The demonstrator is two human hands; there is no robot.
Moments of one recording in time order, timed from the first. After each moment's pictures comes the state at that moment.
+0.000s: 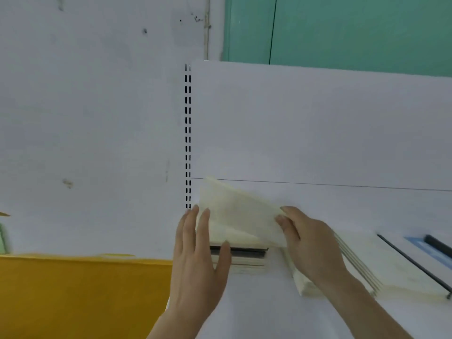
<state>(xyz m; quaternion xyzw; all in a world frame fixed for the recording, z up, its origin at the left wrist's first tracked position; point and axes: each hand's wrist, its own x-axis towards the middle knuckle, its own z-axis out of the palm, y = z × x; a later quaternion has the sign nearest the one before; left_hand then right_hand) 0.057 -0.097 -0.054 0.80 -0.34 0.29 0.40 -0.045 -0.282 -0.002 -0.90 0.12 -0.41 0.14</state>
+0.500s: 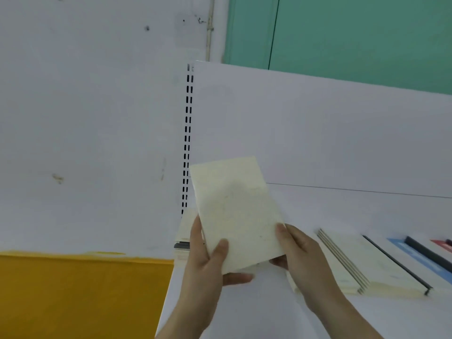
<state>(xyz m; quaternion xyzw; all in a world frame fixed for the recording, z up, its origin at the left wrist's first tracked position) 0.029 -0.094 -0.035 0.48 -0.23 -0.16 0.83 -0.066 -0.232 -0.003 -0.74 0.22 -0.34 0.54</state>
